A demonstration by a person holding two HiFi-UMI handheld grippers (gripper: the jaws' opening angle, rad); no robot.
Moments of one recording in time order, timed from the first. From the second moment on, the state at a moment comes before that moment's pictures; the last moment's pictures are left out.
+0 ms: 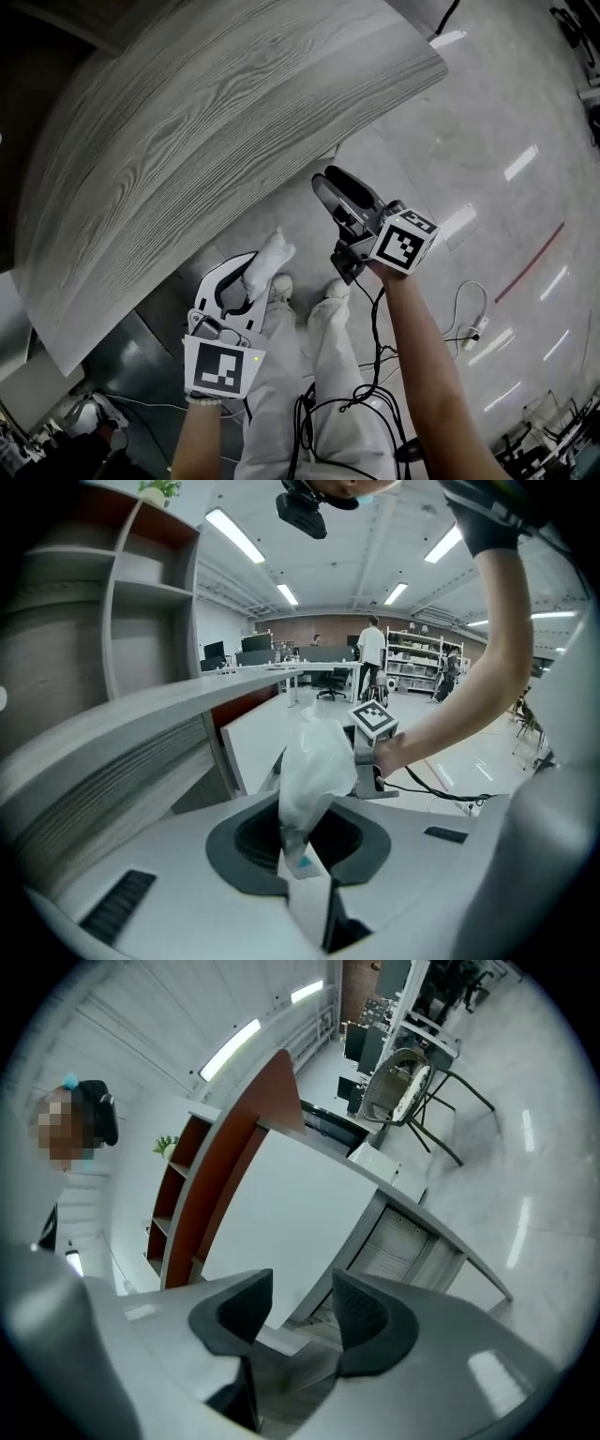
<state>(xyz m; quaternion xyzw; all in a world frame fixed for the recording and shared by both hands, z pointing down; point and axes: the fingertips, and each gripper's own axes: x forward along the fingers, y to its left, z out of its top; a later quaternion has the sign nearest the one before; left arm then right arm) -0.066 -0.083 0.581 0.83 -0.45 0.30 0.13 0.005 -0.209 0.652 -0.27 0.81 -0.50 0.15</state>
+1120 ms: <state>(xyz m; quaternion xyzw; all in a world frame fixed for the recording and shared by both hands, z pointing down) -0.089 -0.088 0.642 0.81 -0.44 0.35 0.17 -0.027 -0.236 0.662 -0.13 0.75 -0.55 0.35</state>
